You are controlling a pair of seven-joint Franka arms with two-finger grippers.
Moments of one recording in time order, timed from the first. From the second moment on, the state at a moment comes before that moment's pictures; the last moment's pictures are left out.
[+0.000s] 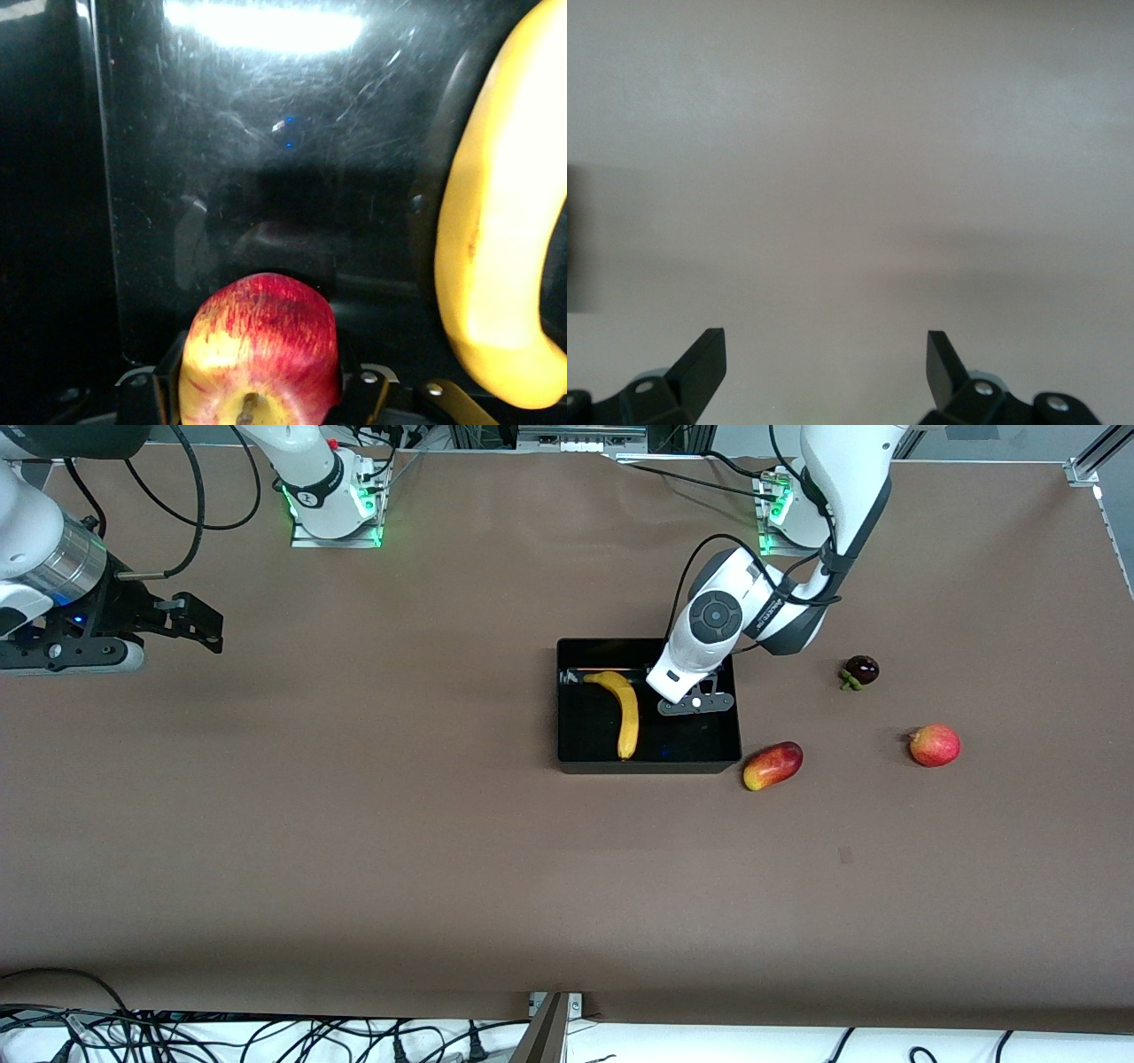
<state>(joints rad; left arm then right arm) -0.34 0.40 -0.28 -2.17 0.00 2.40 -0.73 0.16 0.04 -0.03 -1.59 -0.04 1.58 0.07</state>
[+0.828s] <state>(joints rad) -0.16 0.26 -0.17 -1.85 0.00 1.72 -0.29 0.16 0.04 -0.03 -1.59 -0.04 1.58 0.07</state>
